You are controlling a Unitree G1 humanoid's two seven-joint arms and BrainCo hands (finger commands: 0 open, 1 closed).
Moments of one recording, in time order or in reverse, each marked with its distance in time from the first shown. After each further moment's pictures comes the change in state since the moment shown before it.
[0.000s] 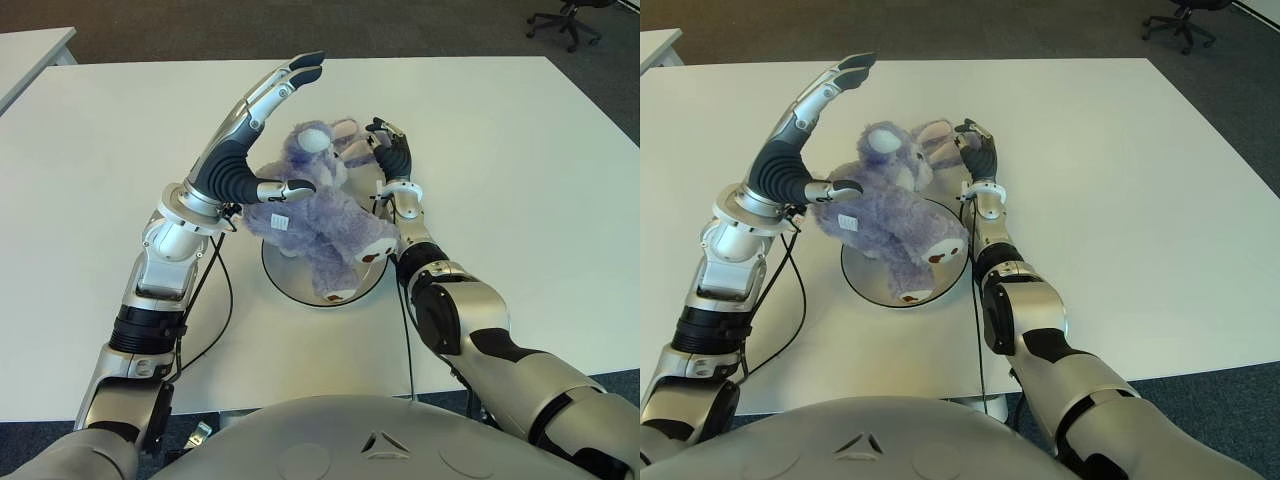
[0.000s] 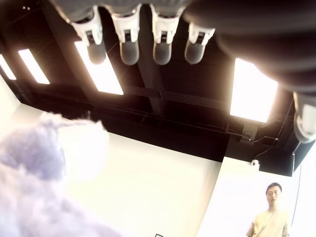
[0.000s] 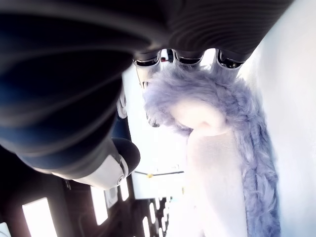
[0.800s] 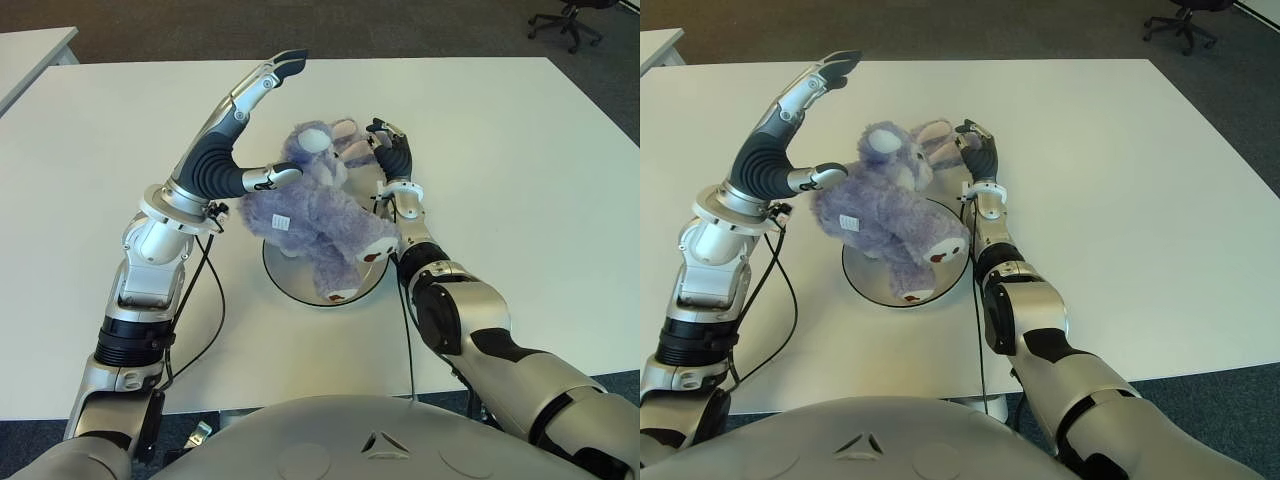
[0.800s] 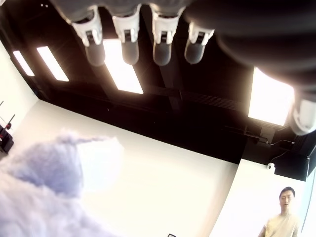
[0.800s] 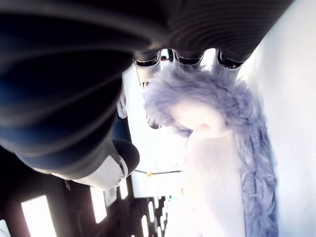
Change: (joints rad) left arm 0.040 0.033 0.045 -0.111 -0.051 0.156 -0.049; right arm 0.001 -0.005 0.005 0.002 -0.003 0.000 -0.003
